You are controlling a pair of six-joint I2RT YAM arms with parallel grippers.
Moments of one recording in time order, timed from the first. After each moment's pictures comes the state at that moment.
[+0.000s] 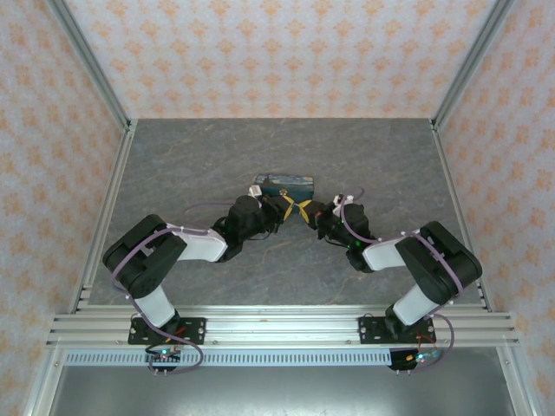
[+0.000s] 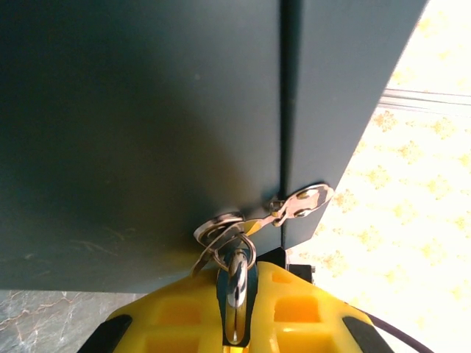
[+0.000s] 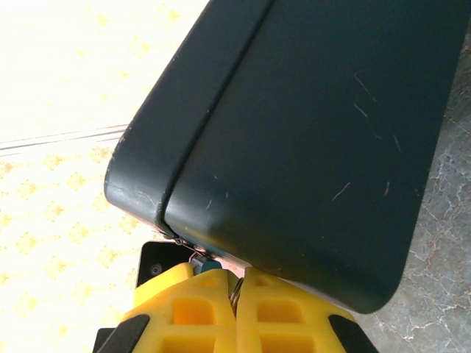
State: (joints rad) left arm -0.67 1.69 0.66 0.76 0.12 -1.60; right arm 0.54 1.58 0.40 0.95 -0.26 1.57
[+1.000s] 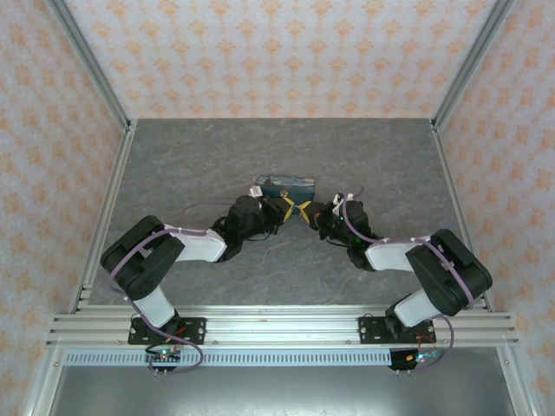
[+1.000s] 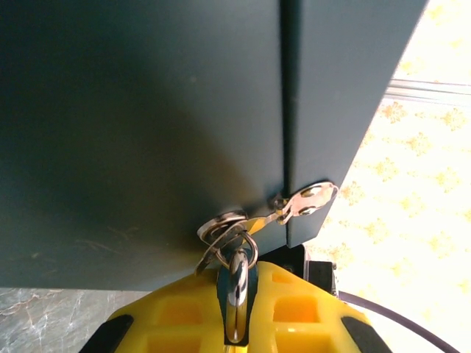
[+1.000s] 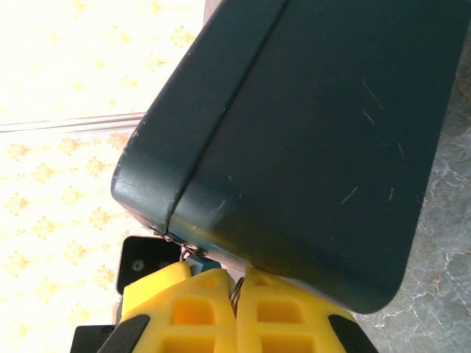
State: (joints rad) left arm -0.67 1.67 0.66 0.72 0.14 -1.59; right arm 0.54 1.48 0.42 0.75 -0.25 1.48
